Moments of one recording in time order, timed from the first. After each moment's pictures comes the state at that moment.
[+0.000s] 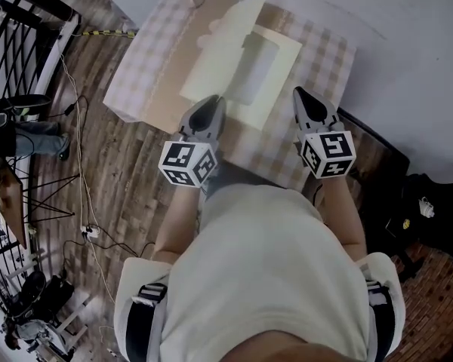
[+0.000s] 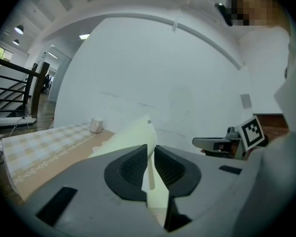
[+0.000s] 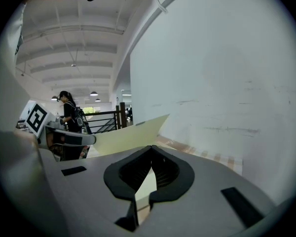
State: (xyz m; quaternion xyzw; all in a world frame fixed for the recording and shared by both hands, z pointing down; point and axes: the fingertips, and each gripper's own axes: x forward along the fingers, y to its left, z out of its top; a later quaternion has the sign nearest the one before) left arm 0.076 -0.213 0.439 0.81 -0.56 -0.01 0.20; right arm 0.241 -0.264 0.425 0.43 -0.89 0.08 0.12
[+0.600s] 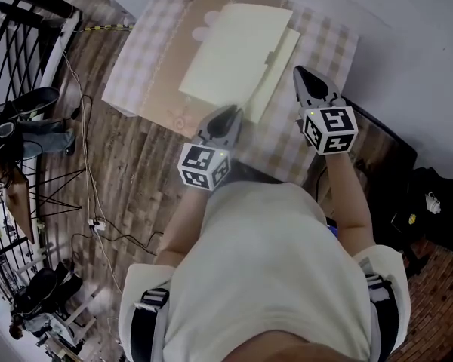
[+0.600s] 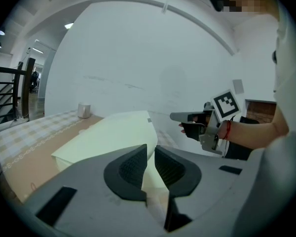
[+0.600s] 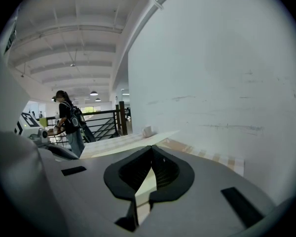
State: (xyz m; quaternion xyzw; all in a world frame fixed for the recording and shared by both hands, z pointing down) left arm 0.138 -0.193 0.490 0.83 -0.51 0.07 0.21; right arm 0.256 -0.302 0.443 0.43 -0.89 0.09 0.12
